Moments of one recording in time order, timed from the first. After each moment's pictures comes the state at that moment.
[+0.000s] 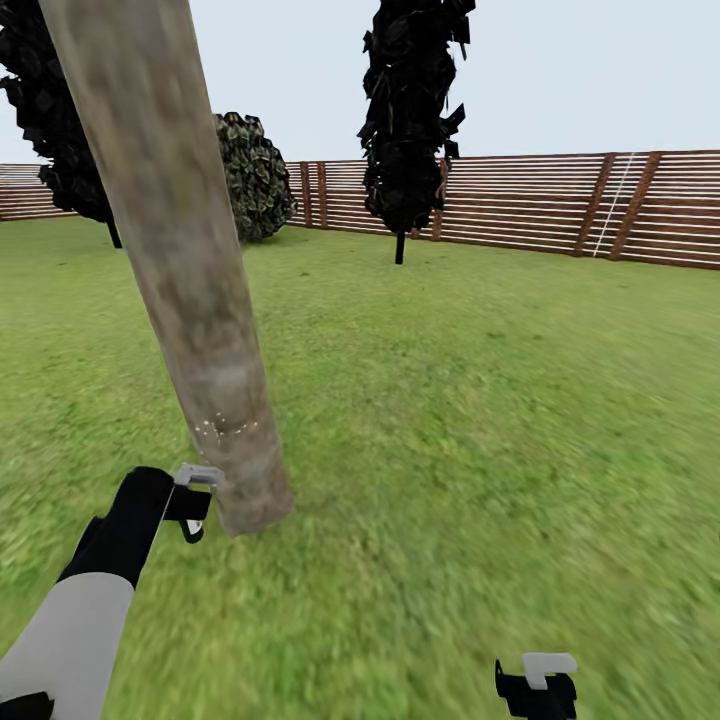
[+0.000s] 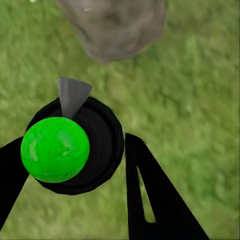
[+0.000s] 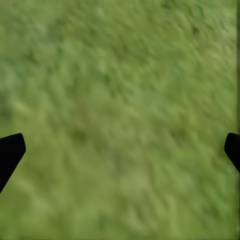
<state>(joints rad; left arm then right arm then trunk) -0.75 0.12 0.21 -0.92 -0.48 0.92 -0.41 -0.45 -0.06 0.05 -0.06 0.05 -0.46 -0.23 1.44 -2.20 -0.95</state>
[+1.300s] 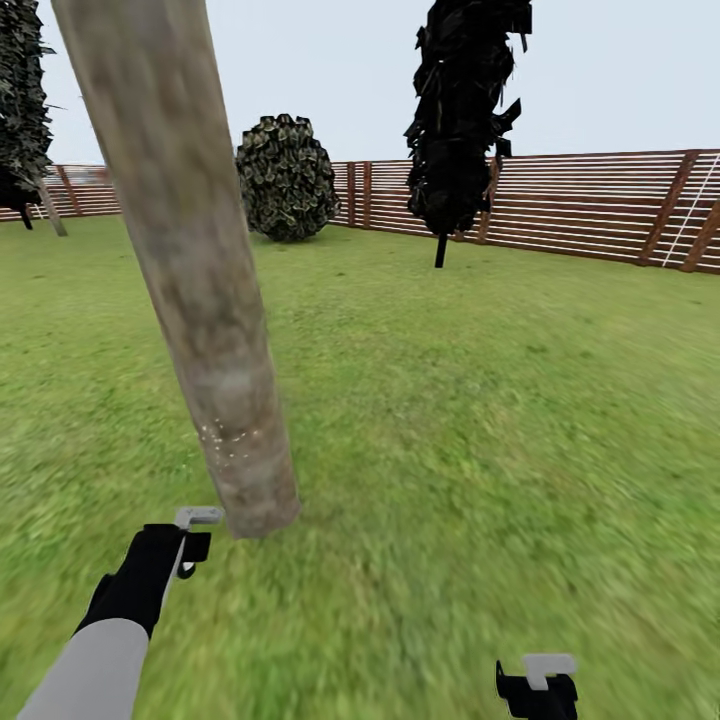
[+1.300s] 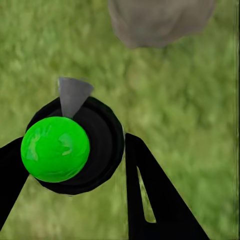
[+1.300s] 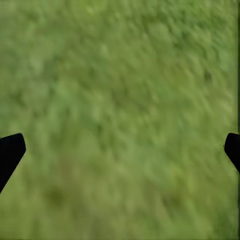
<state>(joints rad) -0.64 0.02 0.37 -0.81 -0.47 0.67 -0.14 -0.45 -0.06 0.05 -0.06 0.05 -0.46 -0.23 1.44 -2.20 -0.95</state>
